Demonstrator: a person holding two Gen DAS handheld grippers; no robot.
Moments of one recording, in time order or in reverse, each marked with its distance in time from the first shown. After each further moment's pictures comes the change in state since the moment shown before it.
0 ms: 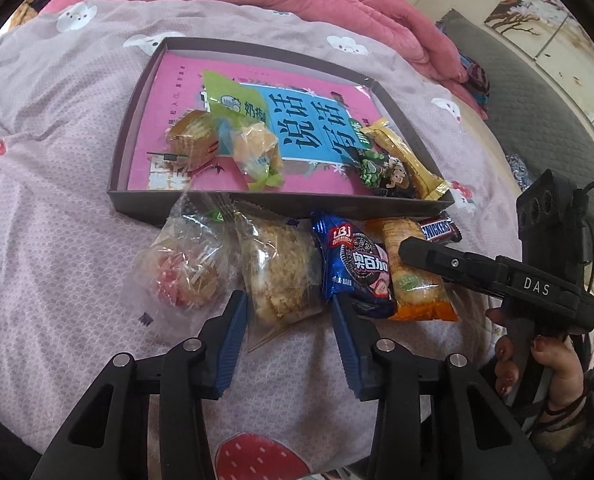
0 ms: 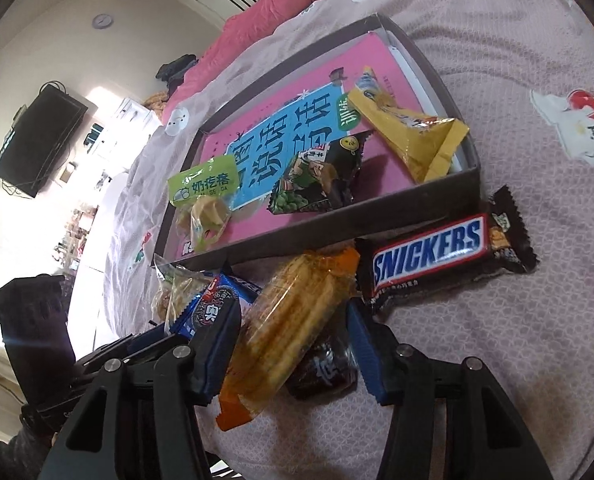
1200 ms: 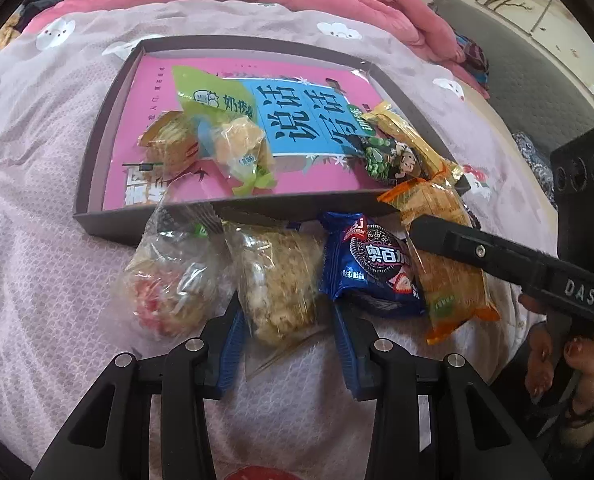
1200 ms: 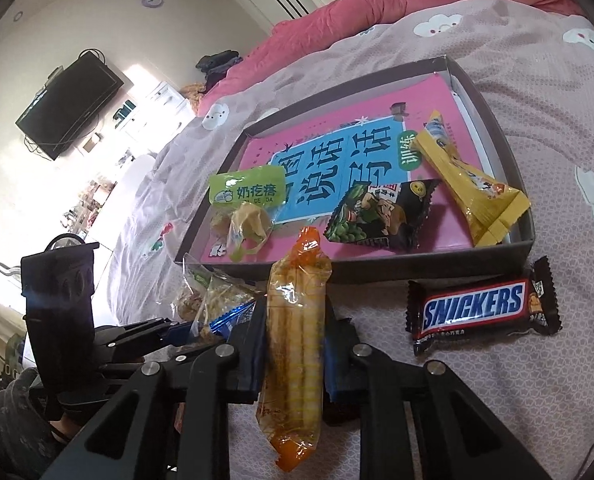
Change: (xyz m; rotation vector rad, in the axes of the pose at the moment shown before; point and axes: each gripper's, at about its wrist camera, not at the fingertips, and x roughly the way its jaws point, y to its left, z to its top) left arm 0.027 -0.010 0.010 0.071 0.014 0.048; right arm -0.008 0.032 0.001 -0.182 -0.059 0.027
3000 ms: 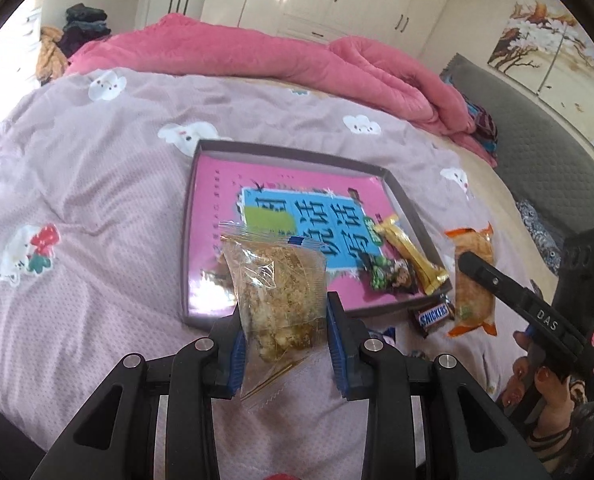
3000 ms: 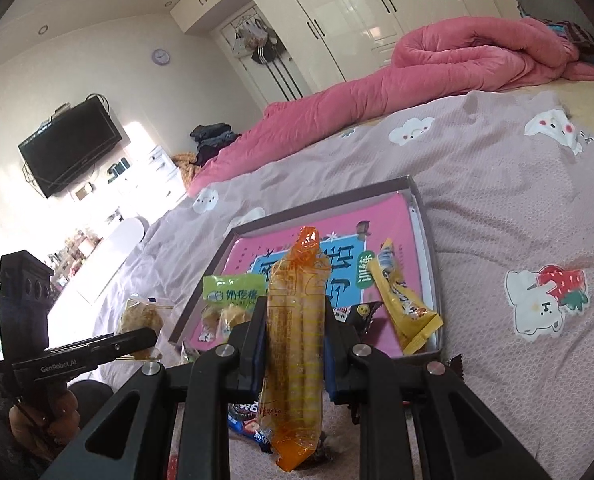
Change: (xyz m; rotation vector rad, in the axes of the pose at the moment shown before) left arm -0.091 0.021 0.031 -0.073 -0.235 0.041; right arm -0.064 0.003 0.024 -0.049 -0.317 -0.099
